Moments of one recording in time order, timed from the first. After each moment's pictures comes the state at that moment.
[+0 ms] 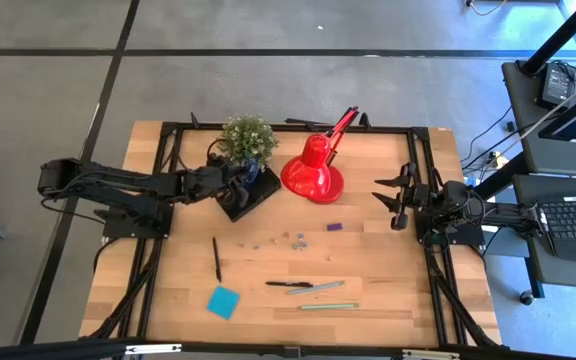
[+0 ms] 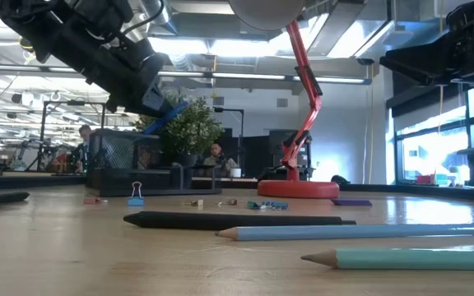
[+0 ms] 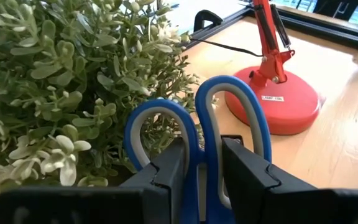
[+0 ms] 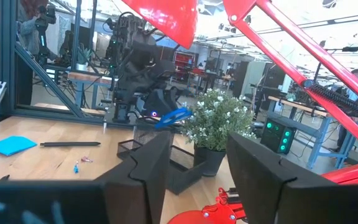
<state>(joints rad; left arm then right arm) 0.15 1.10 0.43 0.17 -0.50 -0.32 -0.06 0.00 0.01 0.18 0.14 -0.21</state>
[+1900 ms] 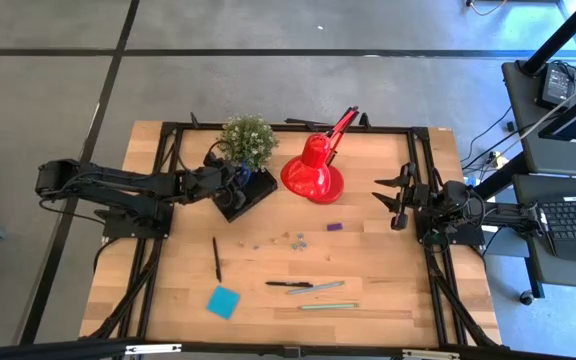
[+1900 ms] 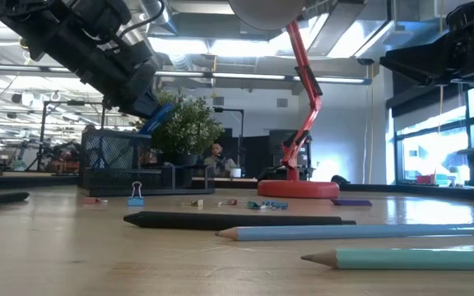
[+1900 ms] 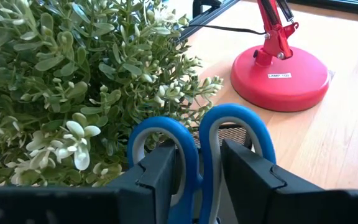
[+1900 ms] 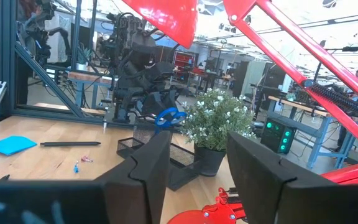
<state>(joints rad) 0.15 1.06 0.43 0.10 -0.51 -0.22 -0.06 0.00 0.01 0.17 0.14 -0.21</state>
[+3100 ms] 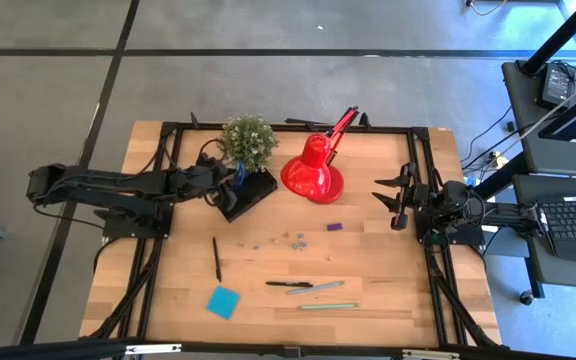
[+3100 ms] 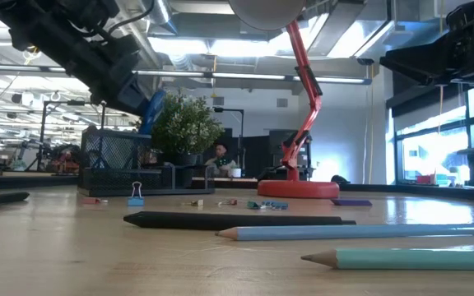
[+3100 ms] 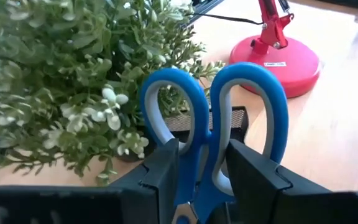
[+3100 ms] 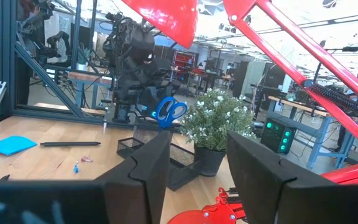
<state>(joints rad) 0.15 0.91 0.43 -0.09 -0.45 -0.28 -0.06 0.00 0.01 0.18 0.14 -0.21</state>
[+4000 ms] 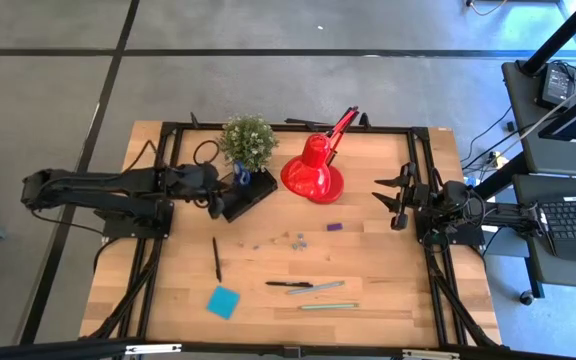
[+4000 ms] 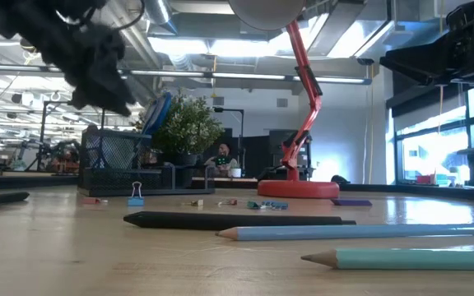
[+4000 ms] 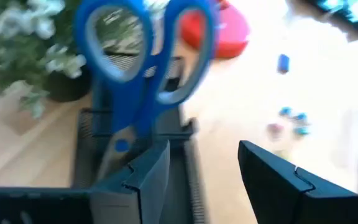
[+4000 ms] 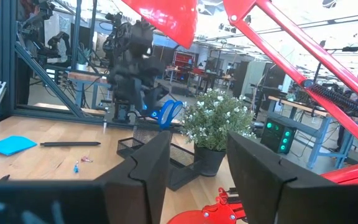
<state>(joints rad) 0.15 0.75 0.49 -0.37 -0.14 -0.50 -0.06 0.00 0.01 0.18 0.14 -0.21</state>
